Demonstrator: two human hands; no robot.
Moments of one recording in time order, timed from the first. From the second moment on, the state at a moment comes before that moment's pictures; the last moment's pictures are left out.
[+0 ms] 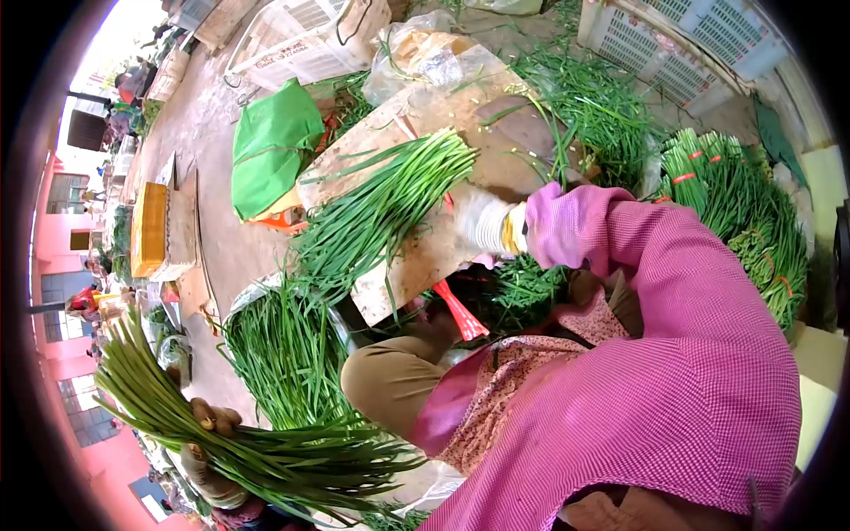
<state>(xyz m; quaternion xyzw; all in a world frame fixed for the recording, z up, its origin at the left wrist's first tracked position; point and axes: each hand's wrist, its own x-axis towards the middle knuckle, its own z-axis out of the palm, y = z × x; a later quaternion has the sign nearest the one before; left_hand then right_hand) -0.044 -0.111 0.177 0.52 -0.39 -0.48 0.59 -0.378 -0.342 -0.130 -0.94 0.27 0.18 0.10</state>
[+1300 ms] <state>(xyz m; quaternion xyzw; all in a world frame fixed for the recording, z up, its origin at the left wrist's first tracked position) -0.208 -0.403 -0.125 0.57 -0.82 0.02 0.04 -0.417 -0.501 -0.123 -0.70 0.54 -0.16 0.44</state>
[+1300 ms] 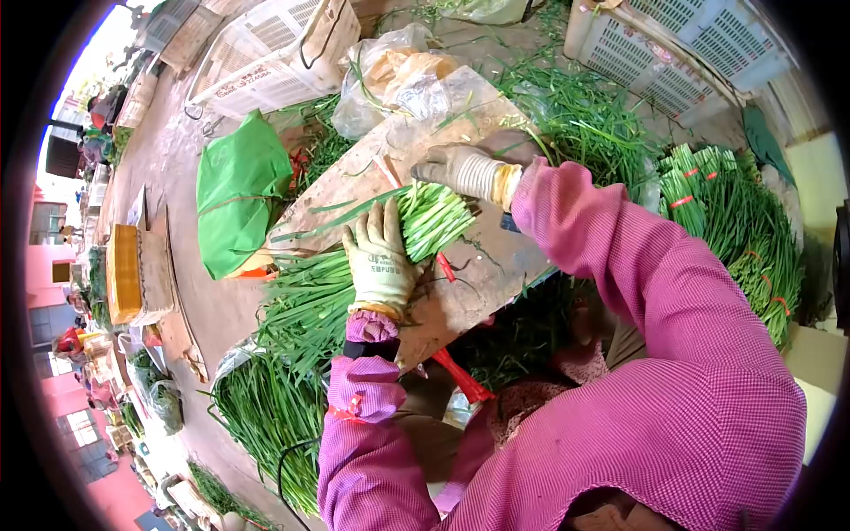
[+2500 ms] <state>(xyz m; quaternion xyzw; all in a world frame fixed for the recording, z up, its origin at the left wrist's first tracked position) -0.193 -0.418 -0.129 0.57 -0.81 -0.04 0.10 -0.453 -0.511 -0.115 -0.65 0.54 -0.37 0.39</state>
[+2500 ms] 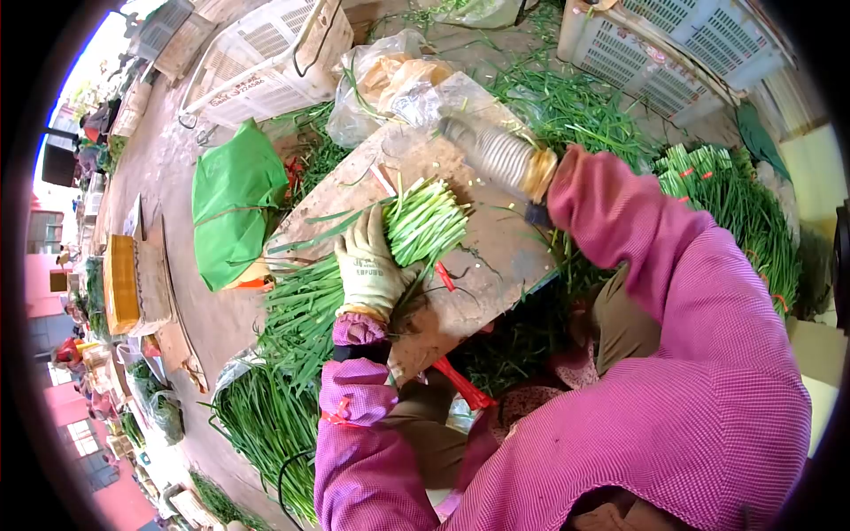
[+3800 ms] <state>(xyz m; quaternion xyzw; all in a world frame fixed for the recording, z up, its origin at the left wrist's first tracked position) -0.201 -0.404 -0.143 0.64 -0.76 0.03 -0.01 -0.360 -0.481 -0.093 -0.94 0.31 0.17 0.00</state>
